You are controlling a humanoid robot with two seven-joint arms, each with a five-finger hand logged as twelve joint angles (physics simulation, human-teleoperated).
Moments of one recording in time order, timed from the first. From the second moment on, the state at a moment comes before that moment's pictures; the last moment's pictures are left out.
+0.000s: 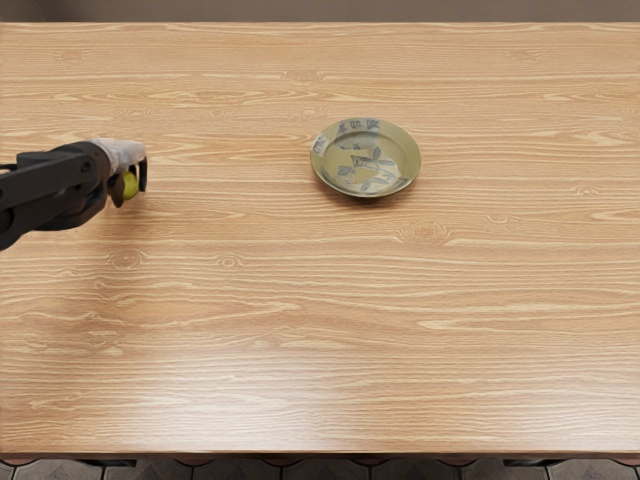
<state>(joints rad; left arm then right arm) -1.28 0.47 0.13 -0.99 1.22 -0.13 0.51 -0.04 0.00 0.10 0.23 -0.12 0.08 0.03</state>
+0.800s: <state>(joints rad) -1.44 0.18 0.18 -0.92 1.29 0.09 0.17 -0.07 0.00 0.10 0.23 -0.12 0.08 0.03</state>
